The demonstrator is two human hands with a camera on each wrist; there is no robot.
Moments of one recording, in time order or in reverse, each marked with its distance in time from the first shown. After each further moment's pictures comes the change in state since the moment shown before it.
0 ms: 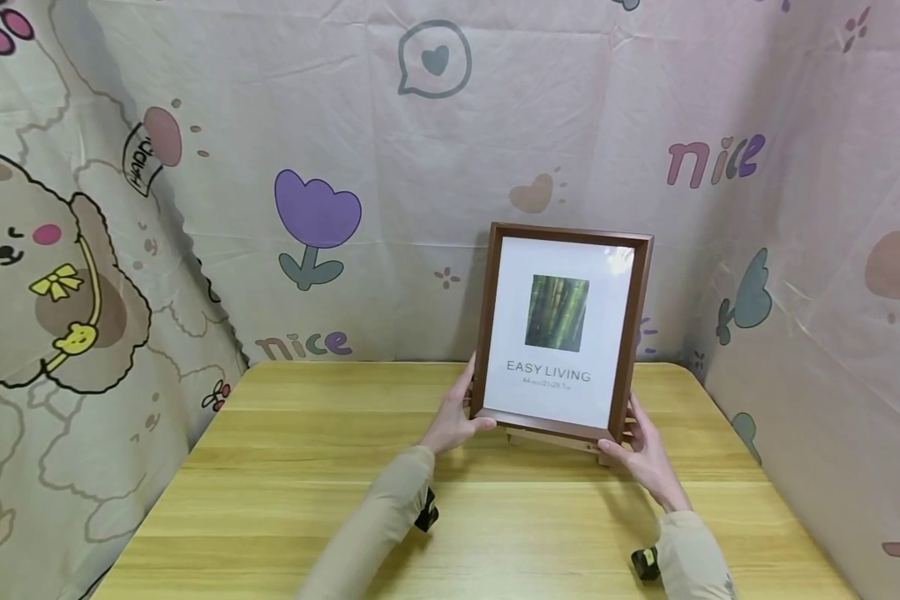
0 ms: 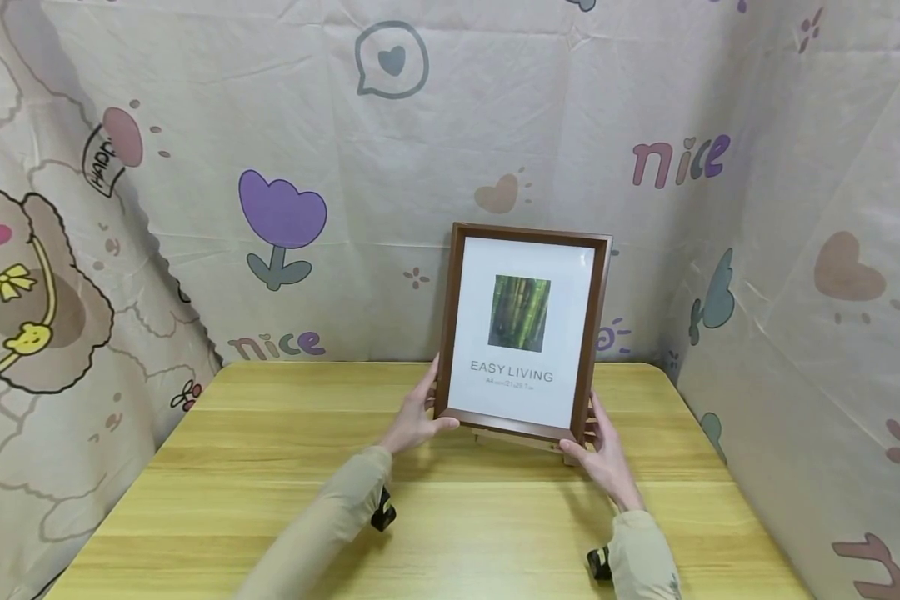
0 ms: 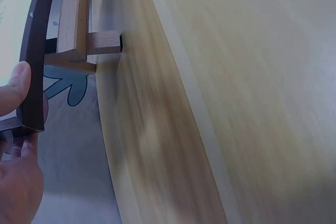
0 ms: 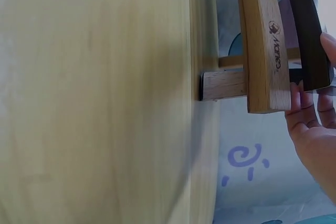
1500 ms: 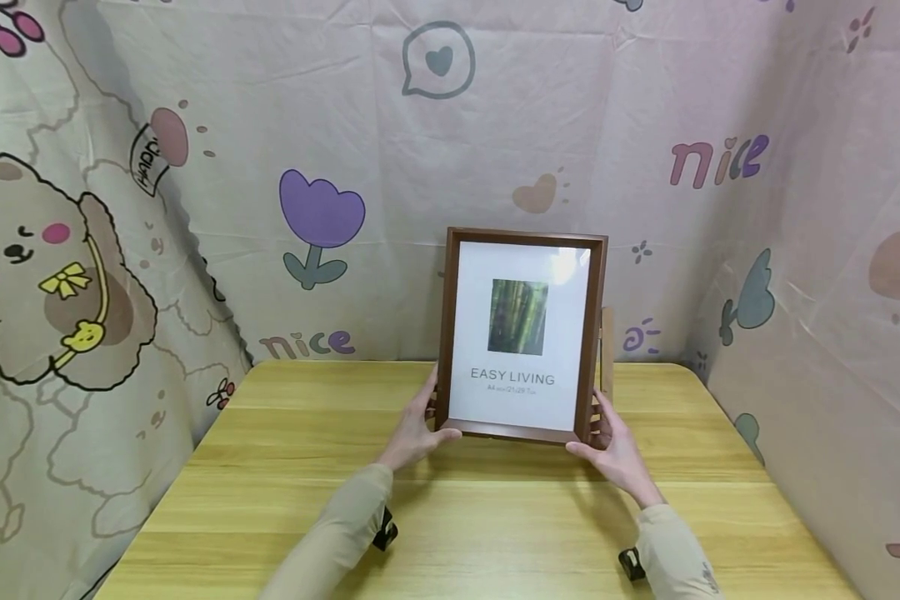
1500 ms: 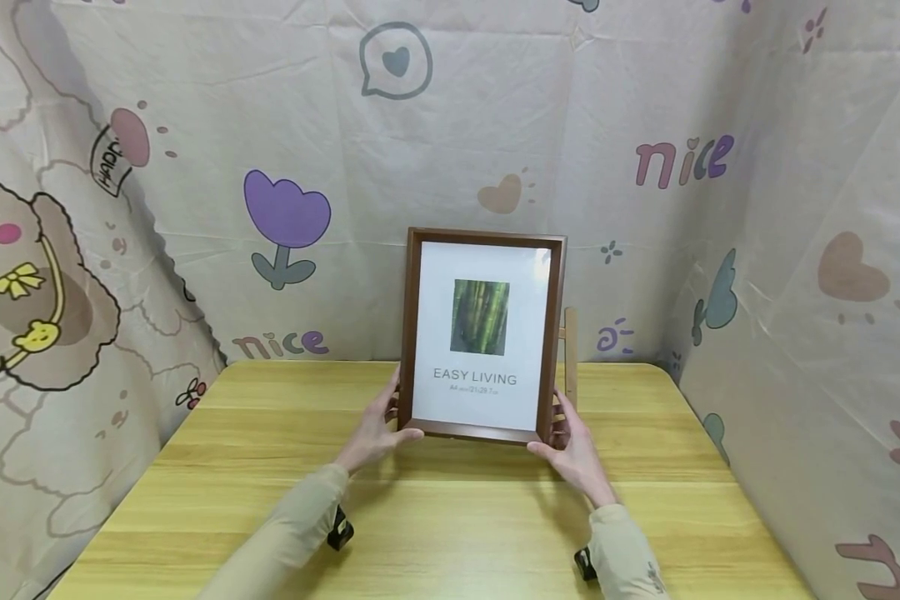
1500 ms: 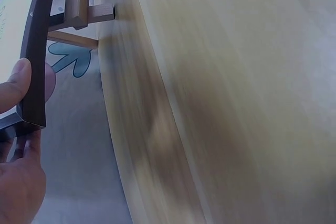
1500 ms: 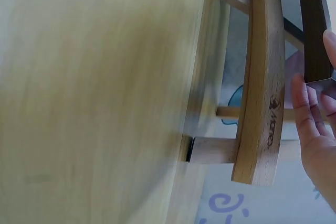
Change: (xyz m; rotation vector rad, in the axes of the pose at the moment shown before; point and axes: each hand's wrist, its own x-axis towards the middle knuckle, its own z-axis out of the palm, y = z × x) left_hand -0.048 0.000 -0.048 0.116 0.072 -0.047; right_hand 0.010 -0.014 0.037 -0.129 -0.047 0.041
